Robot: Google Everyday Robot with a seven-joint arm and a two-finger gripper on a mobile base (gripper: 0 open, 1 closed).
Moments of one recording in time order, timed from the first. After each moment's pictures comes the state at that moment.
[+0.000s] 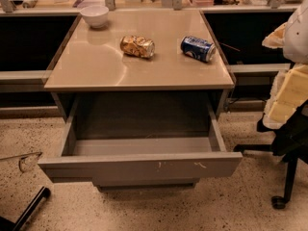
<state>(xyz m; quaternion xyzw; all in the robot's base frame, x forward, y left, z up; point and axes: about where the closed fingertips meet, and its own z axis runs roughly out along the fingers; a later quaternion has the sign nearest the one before) 0.438 -0.217 0.976 -0.60 0.78 -0.03 0.16</state>
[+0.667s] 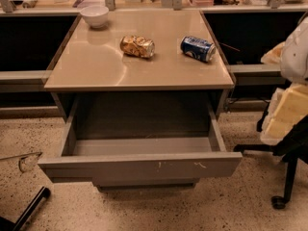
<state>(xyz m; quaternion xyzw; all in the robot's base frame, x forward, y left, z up) 0.427 -0.215 0.950 -0.60 0.79 -0.01 0.15</state>
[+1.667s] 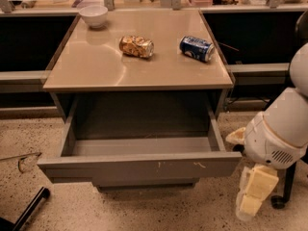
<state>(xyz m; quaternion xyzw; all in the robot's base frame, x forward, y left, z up) 0.345 -0.182 0.805 -0.61 0.77 0.15 0.08</state>
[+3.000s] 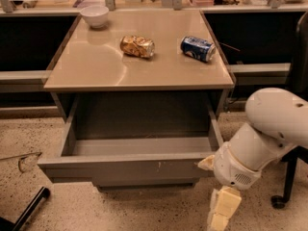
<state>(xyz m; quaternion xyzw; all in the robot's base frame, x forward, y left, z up) 0.331 -0.131 0.713 -0.63 0.74 0.24 0.06</state>
